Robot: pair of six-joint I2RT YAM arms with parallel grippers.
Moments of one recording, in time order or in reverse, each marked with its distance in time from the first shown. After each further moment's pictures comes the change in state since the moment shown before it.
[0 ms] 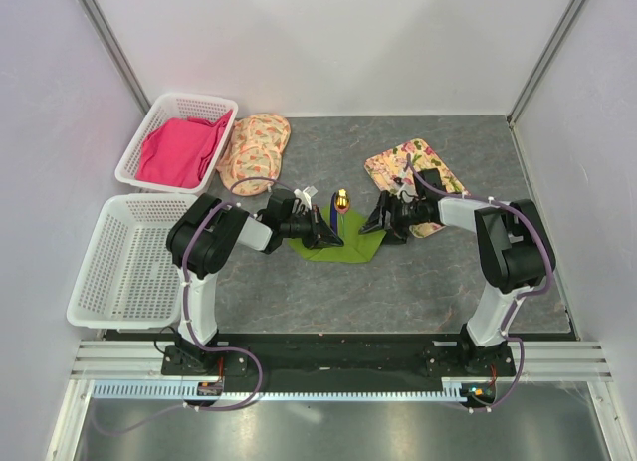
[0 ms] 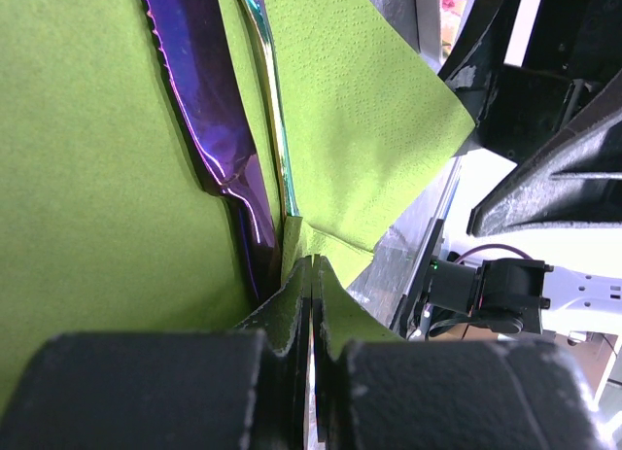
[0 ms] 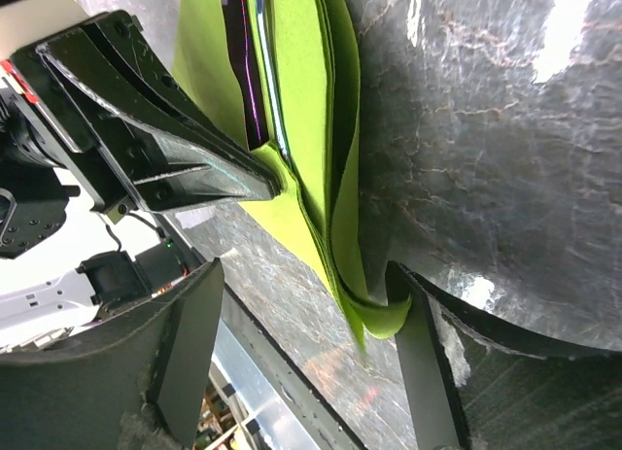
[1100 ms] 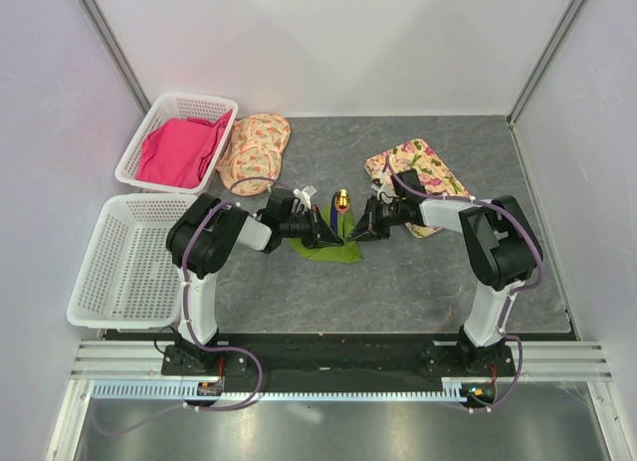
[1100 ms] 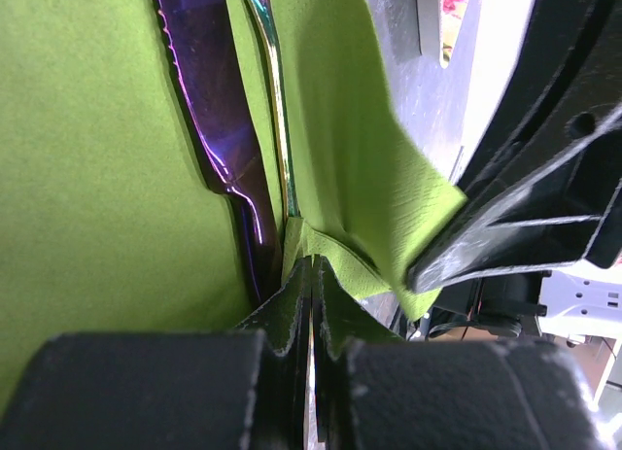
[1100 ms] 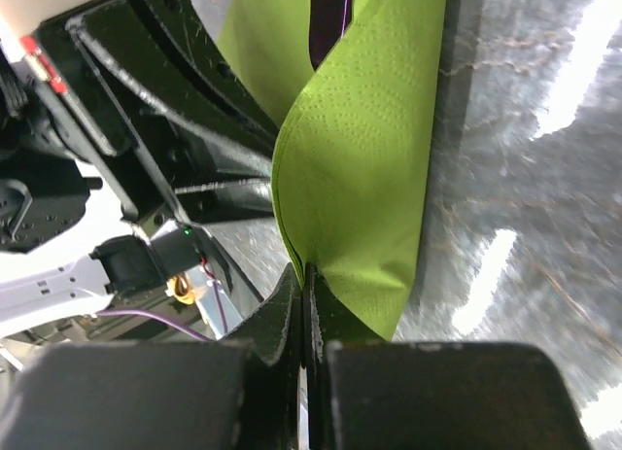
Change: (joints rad) left arm 0.005 0.000 0.002 -0.004 0.000 0.000; right arm 0.124 0.039 0.041 0.071 -0.017 0.085
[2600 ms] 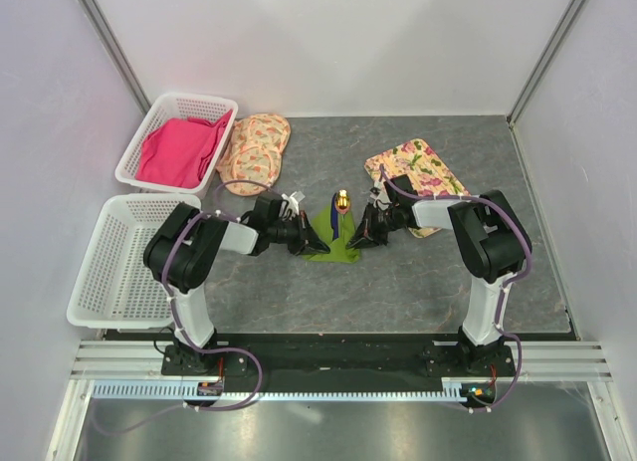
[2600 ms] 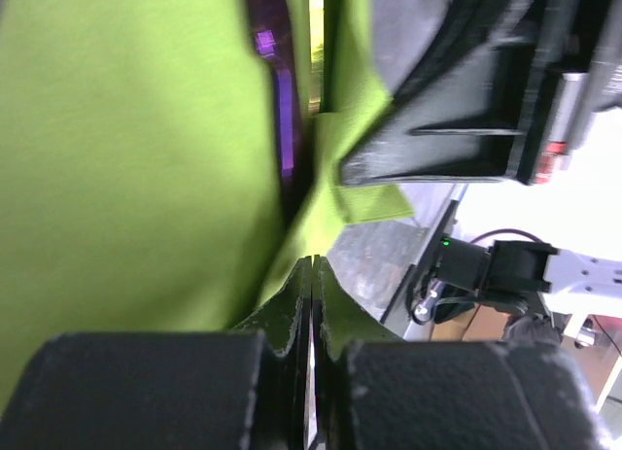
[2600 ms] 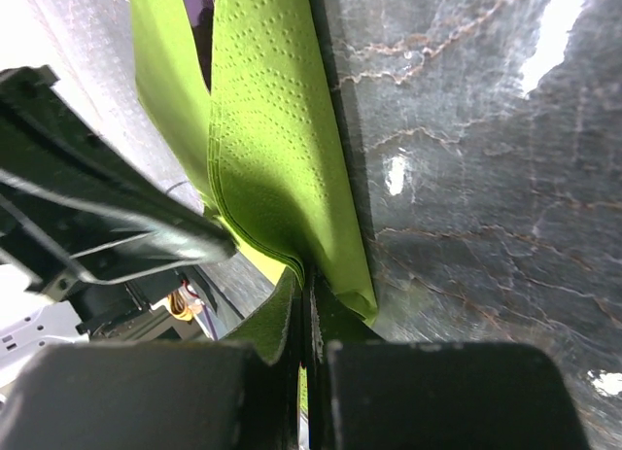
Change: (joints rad) left arm 0.044 -0.180 -0.105 -0.191 -0.008 0.084; right arm 0.030 0.087 0.013 -0.009 0.084 0.051
